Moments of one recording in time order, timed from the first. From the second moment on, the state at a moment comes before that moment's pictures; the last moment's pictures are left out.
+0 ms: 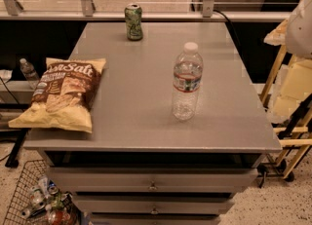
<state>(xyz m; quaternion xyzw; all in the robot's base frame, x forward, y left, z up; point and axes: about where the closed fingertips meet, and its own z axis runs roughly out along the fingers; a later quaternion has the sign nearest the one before) 0.438 -0.217 0.977 -0.60 0.78 -0.03 0.16</state>
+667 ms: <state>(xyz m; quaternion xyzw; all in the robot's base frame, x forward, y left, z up) 0.439 -0.216 0.978 -0.60 0.78 -0.03 0.17</state>
